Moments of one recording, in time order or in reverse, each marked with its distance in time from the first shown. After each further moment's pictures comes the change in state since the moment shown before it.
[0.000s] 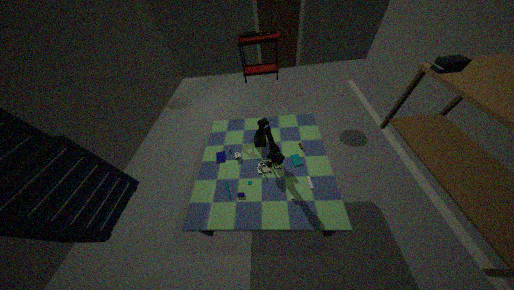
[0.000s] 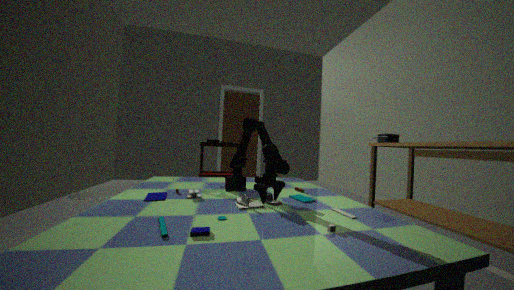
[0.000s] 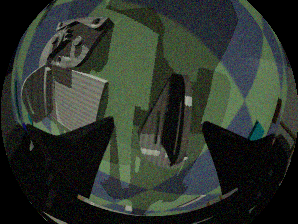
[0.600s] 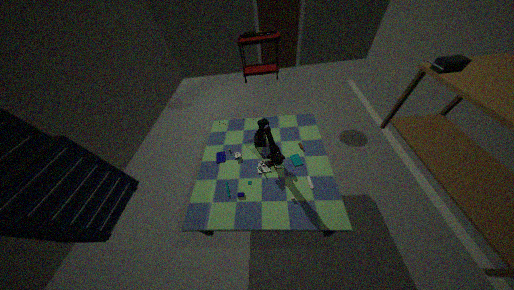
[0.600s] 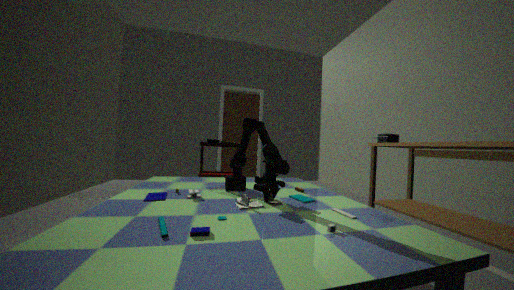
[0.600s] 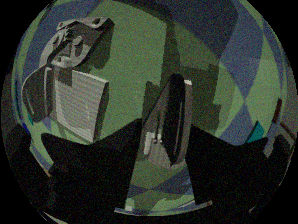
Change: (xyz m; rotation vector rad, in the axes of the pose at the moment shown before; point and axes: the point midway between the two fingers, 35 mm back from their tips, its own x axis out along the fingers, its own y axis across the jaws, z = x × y) arm 0.000 0.000 0.000 0.000 0.000 0.002
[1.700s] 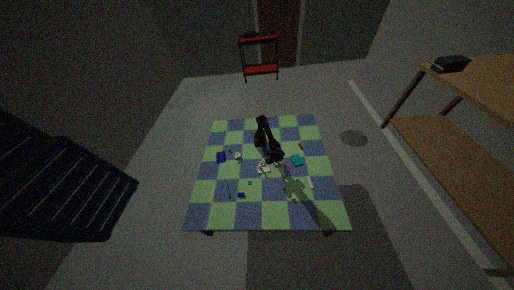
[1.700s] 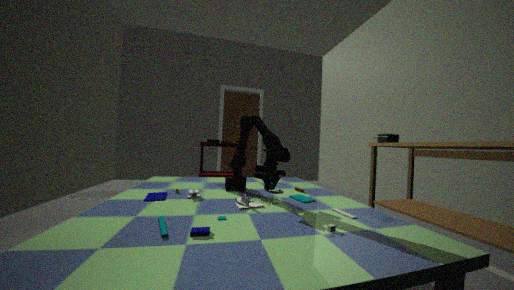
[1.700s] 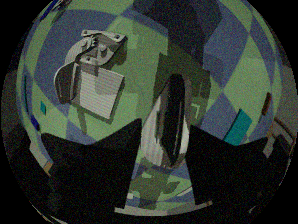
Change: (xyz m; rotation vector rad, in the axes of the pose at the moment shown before) arm -0.059 0.000 -0.002 -0.004 0.000 0.000
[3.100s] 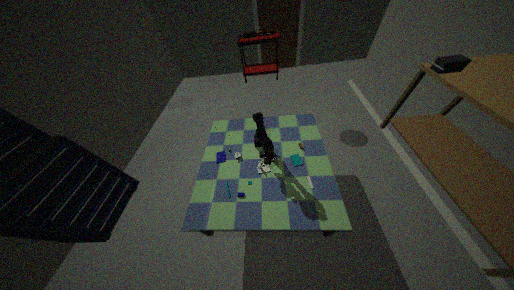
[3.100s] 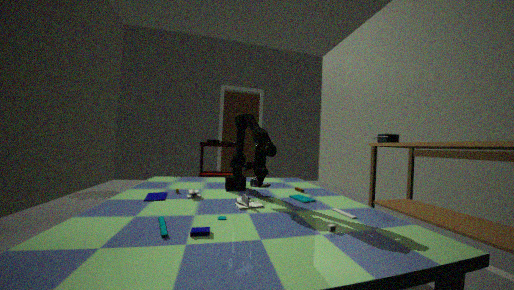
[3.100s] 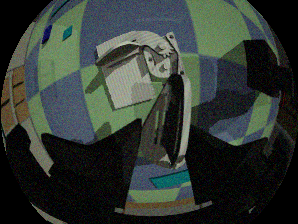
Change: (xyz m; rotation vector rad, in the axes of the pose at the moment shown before) arm -0.024 0.044 0.038 -0.869 0.001 0.004
